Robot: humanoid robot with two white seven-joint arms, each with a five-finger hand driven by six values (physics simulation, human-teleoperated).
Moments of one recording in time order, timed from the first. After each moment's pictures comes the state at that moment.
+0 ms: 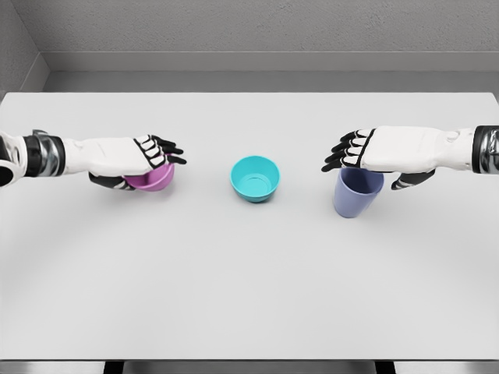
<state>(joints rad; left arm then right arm) -0.78 0.79 -0.80 -1.38 -0.48 -0.61 -0.62 -0.78 -0.97 0.77 -1.63 0.28 -0.61 0.61</state>
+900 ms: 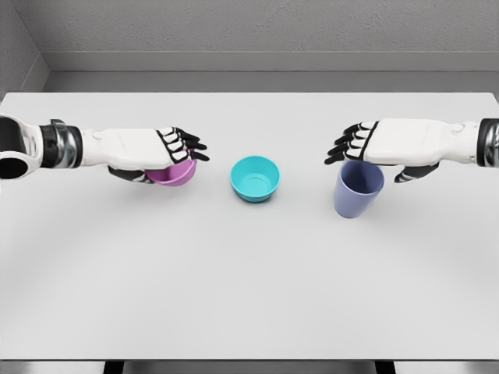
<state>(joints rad) -0.83 0.76 -0.83 -1.46 -0.45 -0.61 -0.62 -0.80 -0.97 0.76 -1.62 0.28 -0.61 0.61</state>
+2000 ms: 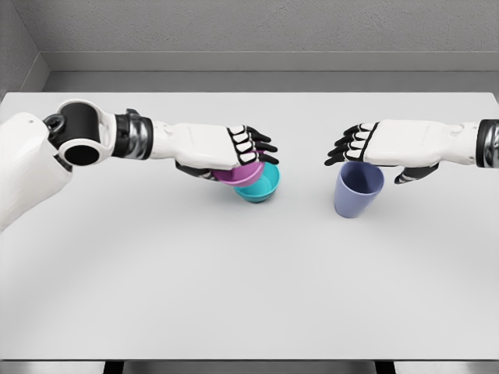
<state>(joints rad) -0.94 0.55 -0.94 -1.42 -0.46 -0.61 -0.62 -0.80 -0.97 0.77 -1.62 0.28 -0.61 0.61</state>
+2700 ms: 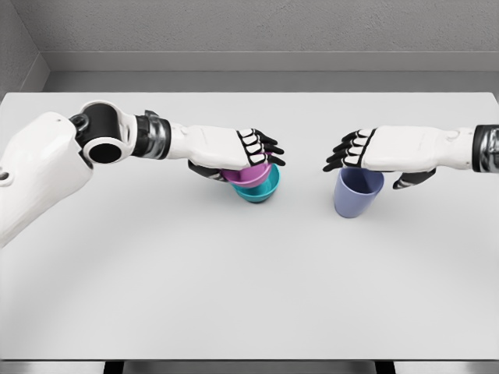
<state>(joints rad) -0.96 0.47 -0.97 -1.31 -0.50 -0.61 -0.62 -0.79 -0.97 0.79 -1.62 0.28 -0.61 0.61</state>
